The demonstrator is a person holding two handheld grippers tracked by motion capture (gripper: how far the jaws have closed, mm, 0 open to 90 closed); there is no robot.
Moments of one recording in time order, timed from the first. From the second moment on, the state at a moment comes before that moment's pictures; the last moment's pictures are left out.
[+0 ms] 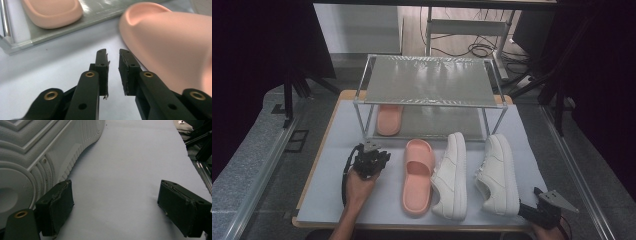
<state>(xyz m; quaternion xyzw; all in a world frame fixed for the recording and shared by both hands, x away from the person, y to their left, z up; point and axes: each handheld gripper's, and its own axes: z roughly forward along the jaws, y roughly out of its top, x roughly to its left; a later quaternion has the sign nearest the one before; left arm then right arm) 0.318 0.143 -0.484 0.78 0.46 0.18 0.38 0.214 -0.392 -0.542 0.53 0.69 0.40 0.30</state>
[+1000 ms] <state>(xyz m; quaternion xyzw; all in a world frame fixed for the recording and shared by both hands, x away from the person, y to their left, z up) 0.284 0.109 -0.474 0.80 0.43 0.13 0.41 0.214 -0.392 -0.542 0.53 0.69 0.40 0.30</state>
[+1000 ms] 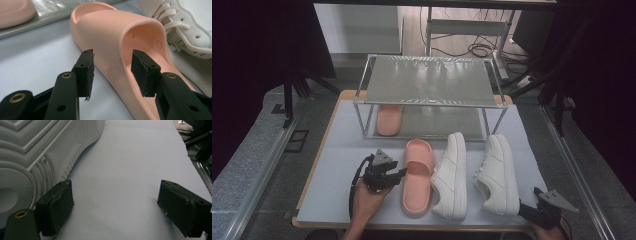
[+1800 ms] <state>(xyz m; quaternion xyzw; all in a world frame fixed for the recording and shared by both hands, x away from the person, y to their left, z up) 0.303 0.087 -0.478 0.79 0.45 0.14 0.39 0.214 -0.392 -0.542 0.53 0.69 0.40 0.30</state>
